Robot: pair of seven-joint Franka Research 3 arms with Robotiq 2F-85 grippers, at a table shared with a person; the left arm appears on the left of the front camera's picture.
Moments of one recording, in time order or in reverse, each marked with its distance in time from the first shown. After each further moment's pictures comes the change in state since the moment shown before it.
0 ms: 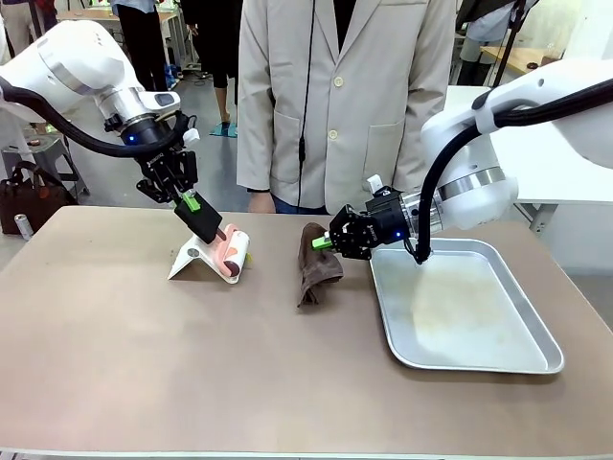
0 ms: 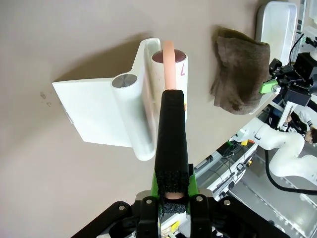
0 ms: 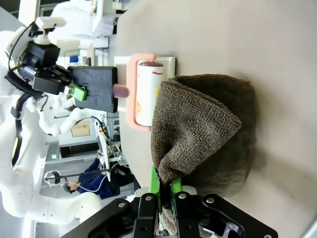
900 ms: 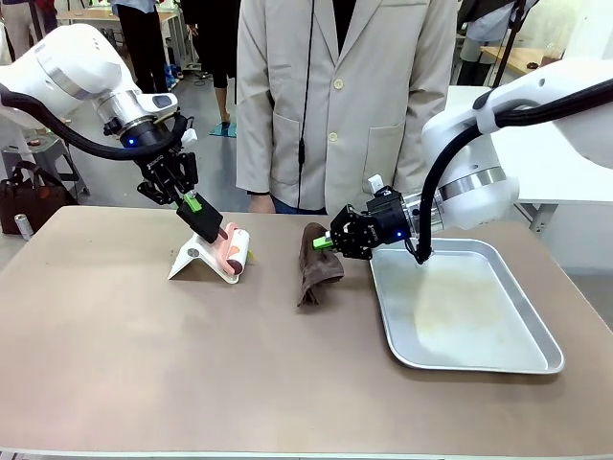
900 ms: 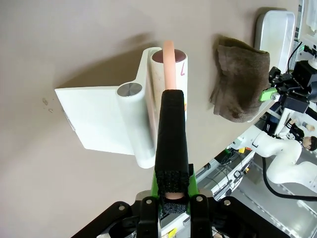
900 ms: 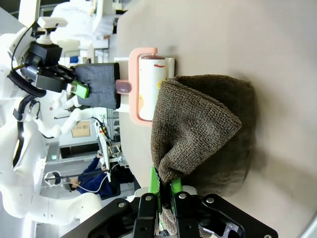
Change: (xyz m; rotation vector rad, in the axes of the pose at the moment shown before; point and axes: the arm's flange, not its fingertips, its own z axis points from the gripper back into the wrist) left arm 0.000 0.006 -0.002 -0.015 -0.039 0.015; right arm 0.001 -0.001 0.002 0.000 -0.003 -0.002
